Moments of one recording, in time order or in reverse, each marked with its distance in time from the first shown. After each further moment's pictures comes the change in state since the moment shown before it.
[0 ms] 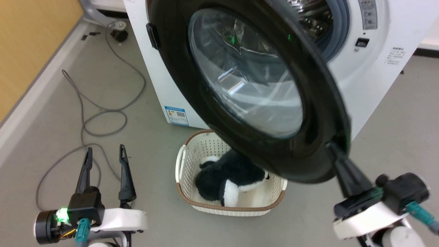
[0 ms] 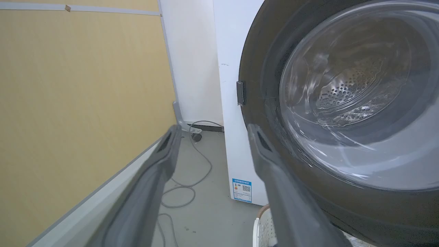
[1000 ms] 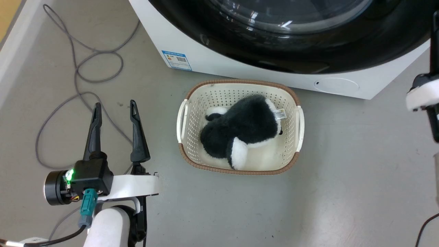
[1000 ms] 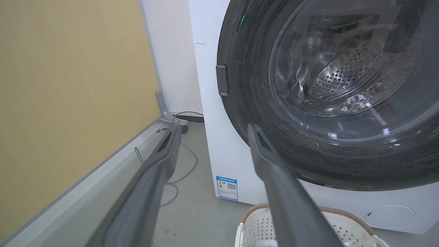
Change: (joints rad) left arm -0.165 -0.122 0.031 -0.033 0.066 -0.062 0.000; right arm -0.619 -0.053 -0.314 0.440 -0.125 -0.001 0.000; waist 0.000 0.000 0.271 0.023
